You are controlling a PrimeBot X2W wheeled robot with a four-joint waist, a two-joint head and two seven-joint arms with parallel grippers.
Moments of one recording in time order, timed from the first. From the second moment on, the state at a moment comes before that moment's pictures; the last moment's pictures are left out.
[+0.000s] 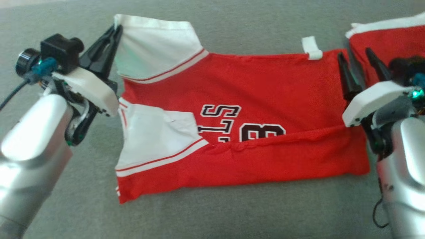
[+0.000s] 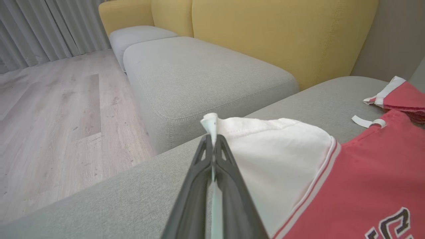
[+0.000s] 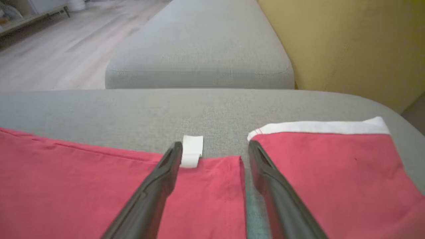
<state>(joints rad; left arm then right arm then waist) -0.85 0.51 -0.77 0.45 -0.69 -0.07 -0.03 -0.46 -0.16 0.03 0.31 0.17 0.13 0.16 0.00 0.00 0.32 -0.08</state>
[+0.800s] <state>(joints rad) -0.81 0.52 -0.81 0.27 -0.68 -0.02 0.03 -0.78 -0.30 0.17 0.88 0.16 0.13 0.21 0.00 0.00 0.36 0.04</state>
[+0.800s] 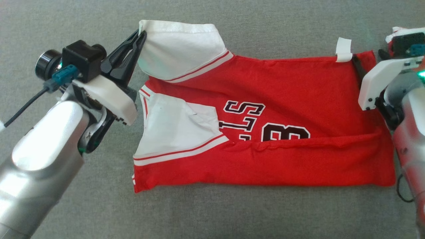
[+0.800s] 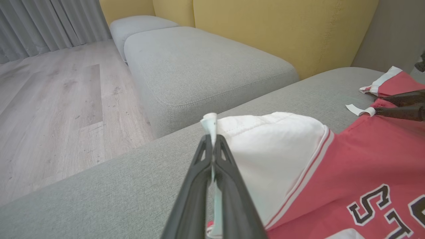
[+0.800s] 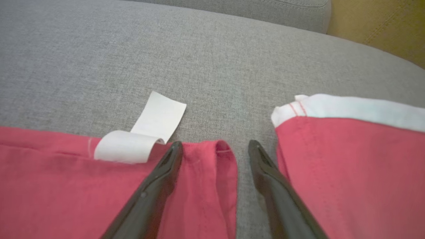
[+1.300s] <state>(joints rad) -0.82 0.52 -0.81 0.31 -0.69 -0.01 0.04 -0.88 -0.31 0.29 1.00 0.29 0.13 0.11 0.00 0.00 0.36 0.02</state>
